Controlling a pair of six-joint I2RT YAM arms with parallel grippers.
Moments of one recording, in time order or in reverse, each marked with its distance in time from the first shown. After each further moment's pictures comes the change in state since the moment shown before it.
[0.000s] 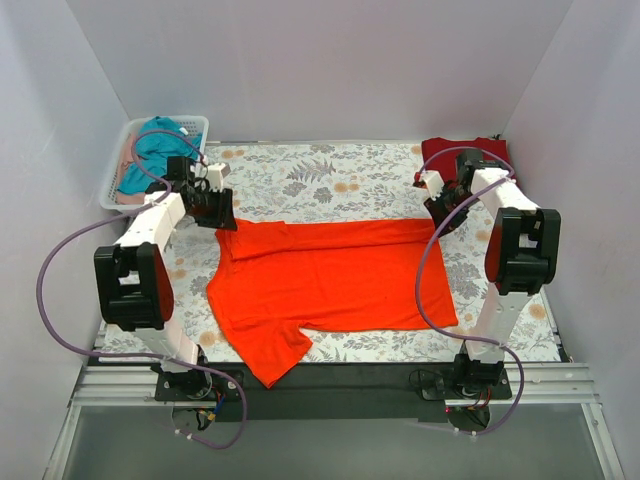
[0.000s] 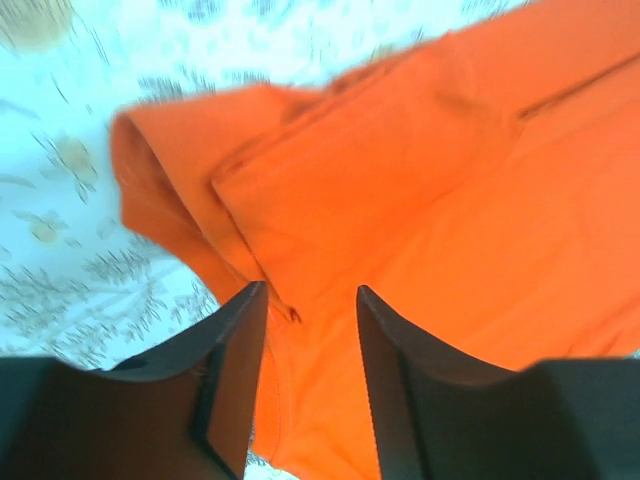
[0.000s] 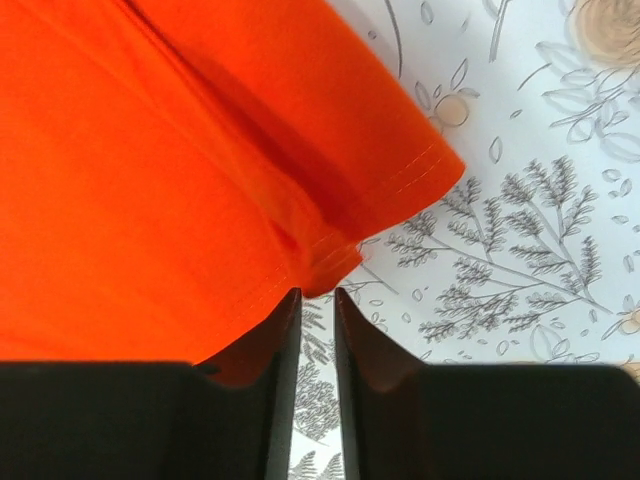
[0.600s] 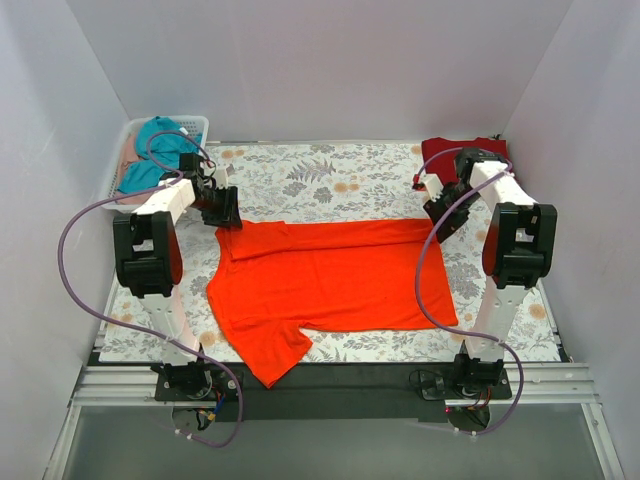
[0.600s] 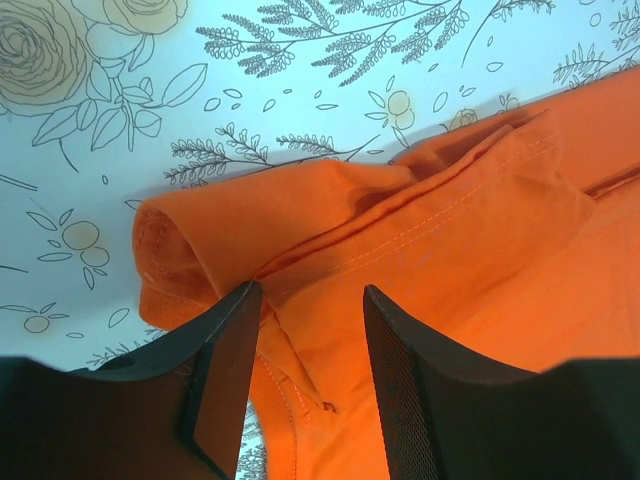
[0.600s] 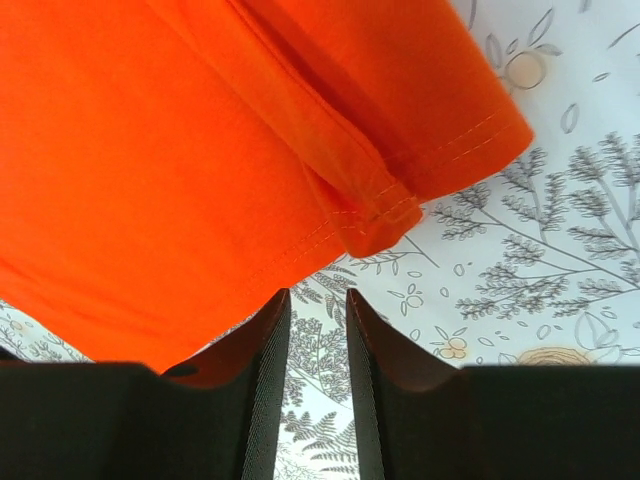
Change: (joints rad) left arm 0.000 0.287 0.211 -0.012 -0.009 -0.079; right arm 0.000 0.064 0.095 -0.203 0.013 -0.051
